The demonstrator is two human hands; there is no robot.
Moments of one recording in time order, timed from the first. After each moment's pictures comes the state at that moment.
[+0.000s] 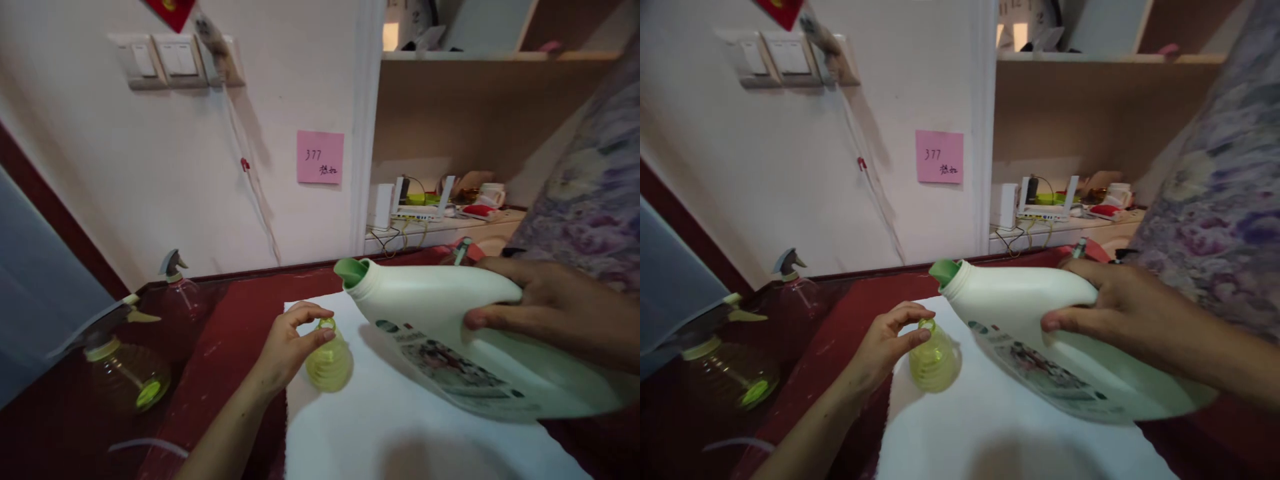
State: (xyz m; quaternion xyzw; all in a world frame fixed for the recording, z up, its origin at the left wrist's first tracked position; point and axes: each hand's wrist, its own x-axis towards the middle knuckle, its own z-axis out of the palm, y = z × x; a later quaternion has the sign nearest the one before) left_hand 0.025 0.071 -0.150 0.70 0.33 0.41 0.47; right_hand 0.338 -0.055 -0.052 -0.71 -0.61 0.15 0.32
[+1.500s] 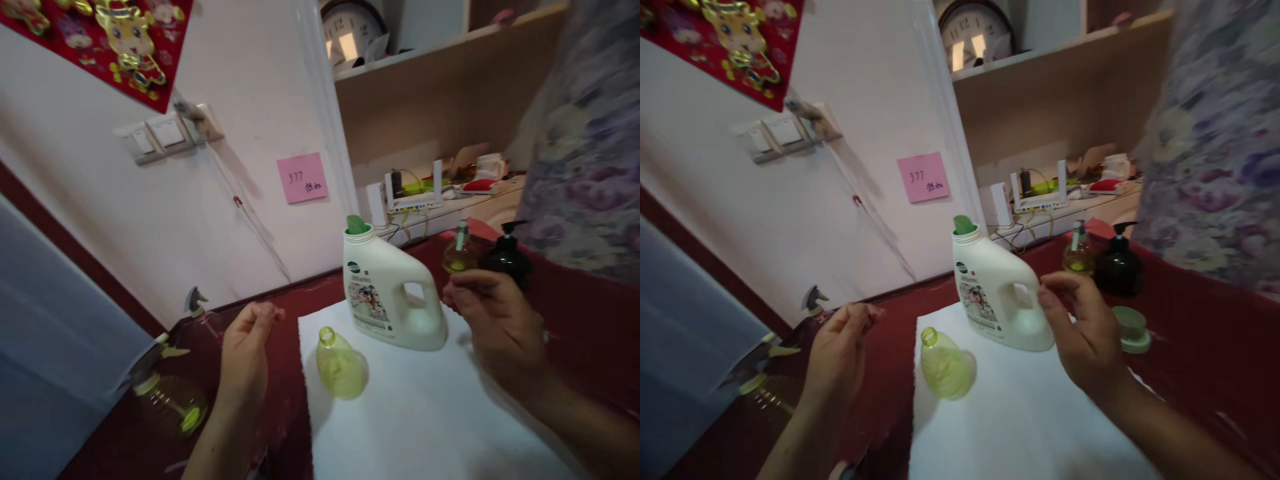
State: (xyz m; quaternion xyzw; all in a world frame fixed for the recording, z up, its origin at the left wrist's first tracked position) left_hand 0.002 0.062 -0.095 0.59 0.37 0.60 0.39; right_hand 0.301 -0.031 -0.162 -0.52 -0.46 0.01 0.72
